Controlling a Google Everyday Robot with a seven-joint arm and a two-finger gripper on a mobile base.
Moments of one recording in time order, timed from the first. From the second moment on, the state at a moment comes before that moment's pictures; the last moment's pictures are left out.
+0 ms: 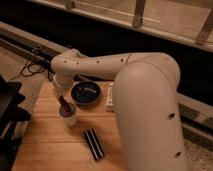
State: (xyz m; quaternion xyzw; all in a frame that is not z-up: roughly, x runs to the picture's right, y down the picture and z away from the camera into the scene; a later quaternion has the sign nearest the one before) arm -0.237 0.032 0.769 -0.34 -0.04 0.47 0.81
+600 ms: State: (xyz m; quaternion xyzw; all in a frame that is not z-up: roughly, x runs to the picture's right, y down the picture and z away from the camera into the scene) arm -0.241 0.047 0.774 -0.35 -0.05 0.47 0.81
